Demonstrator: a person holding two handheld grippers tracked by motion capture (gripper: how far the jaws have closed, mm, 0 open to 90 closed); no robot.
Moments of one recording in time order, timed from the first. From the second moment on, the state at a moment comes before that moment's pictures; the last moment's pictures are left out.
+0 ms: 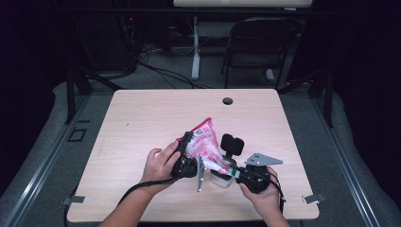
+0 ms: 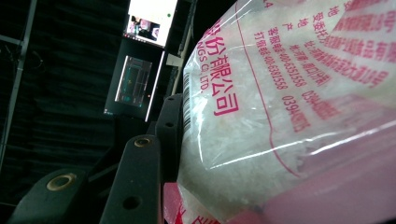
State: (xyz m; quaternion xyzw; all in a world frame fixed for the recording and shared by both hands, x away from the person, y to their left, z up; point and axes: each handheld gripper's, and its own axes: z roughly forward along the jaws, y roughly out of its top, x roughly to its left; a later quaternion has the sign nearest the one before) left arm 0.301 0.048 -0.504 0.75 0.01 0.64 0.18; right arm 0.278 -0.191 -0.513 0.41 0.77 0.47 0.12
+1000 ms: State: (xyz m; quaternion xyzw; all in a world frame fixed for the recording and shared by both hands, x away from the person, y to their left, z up) left arm 0.305 0.050 -0.506 0.76 0.02 0.63 0.17; right arm 0.269 -0.193 -0.501 0.39 0.77 0.49 0.14
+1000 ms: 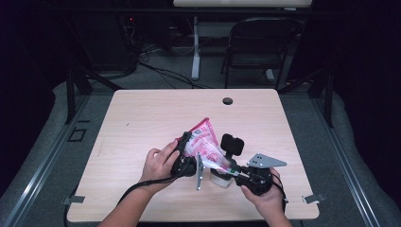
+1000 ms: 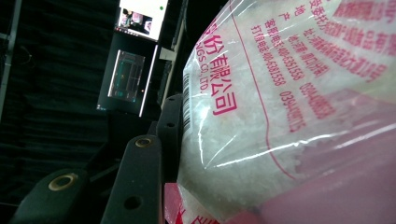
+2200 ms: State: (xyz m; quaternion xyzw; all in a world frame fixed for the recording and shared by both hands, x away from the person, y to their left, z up) left arm 0.308 0.049 -0.506 0.76 0.01 0.62 0.18; right arm 0.258 -0.195 -0.501 0.38 0.78 0.48 0.15
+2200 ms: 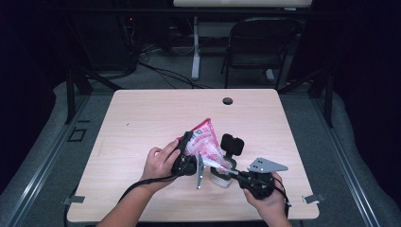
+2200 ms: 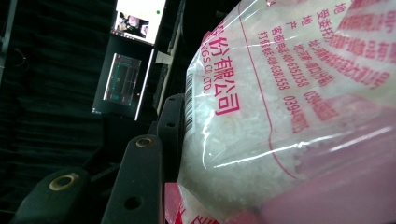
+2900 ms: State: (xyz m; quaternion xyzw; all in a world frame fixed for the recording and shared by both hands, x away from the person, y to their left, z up) left arm 0.304 0.046 -0.502 0.75 0.00 0.64 0.18; right arm 0.260 -0.195 -0.502 0.40 0.77 0.47 0.15
